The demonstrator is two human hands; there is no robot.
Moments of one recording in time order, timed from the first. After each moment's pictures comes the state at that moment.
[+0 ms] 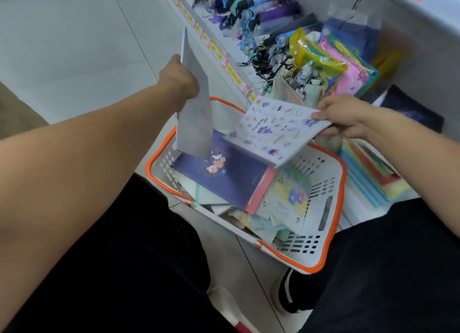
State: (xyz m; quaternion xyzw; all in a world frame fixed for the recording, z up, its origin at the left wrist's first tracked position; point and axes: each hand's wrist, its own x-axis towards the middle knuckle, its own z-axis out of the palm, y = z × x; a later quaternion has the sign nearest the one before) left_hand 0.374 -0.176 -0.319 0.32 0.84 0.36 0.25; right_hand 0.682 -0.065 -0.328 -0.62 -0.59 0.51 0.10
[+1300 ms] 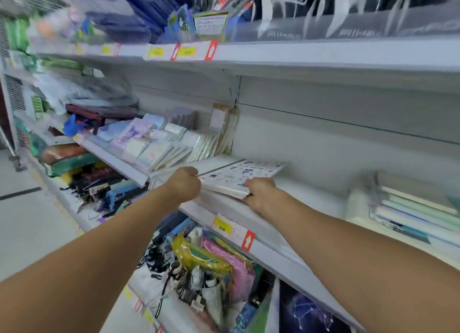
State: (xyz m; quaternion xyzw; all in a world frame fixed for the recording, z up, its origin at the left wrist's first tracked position) left_hand 0.534 0.141 -0.121 0.60 0.66 0.35 0.26; right_hand 0.707 0.184 -0.133 -0.52 -0.26 0.58 0.57
